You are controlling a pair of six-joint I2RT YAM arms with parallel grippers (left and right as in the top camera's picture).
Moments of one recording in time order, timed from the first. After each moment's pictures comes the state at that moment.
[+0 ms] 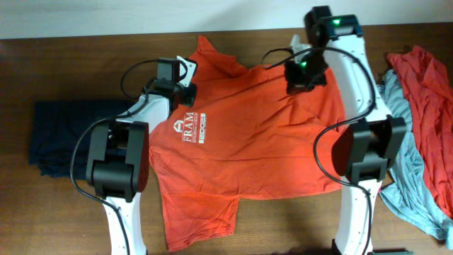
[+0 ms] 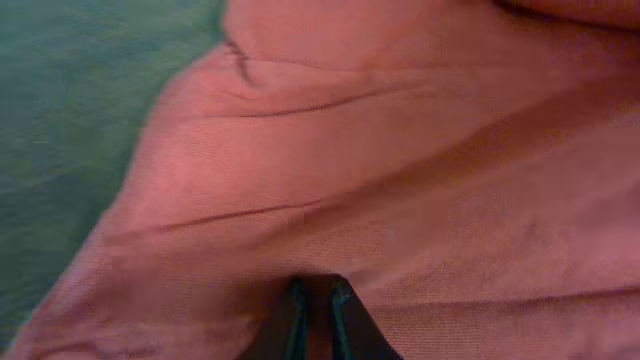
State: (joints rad) left arm -0.19 2.25 1.48 -0.08 0.05 0.17; right arm 0.11 2.30 2.29 -1.51 -0.25 0.03
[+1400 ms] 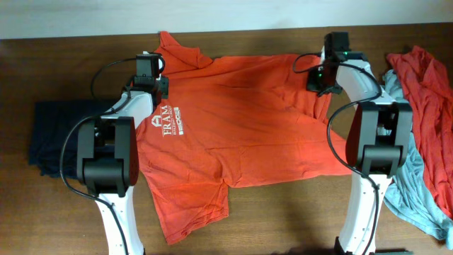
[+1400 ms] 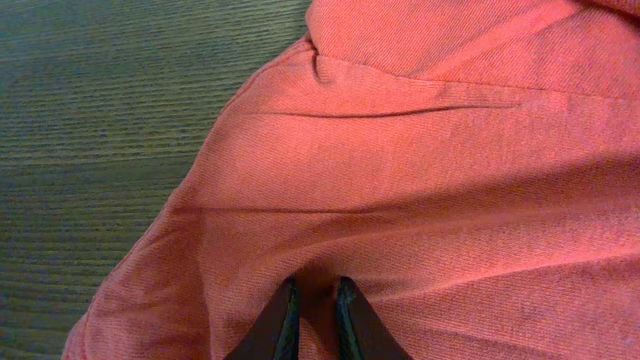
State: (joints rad) left arm -0.08 2.28 1.51 -0.09 -0.22 0.09; right arm -0.07 2.37 1.87 -0.71 -0.02 0.15
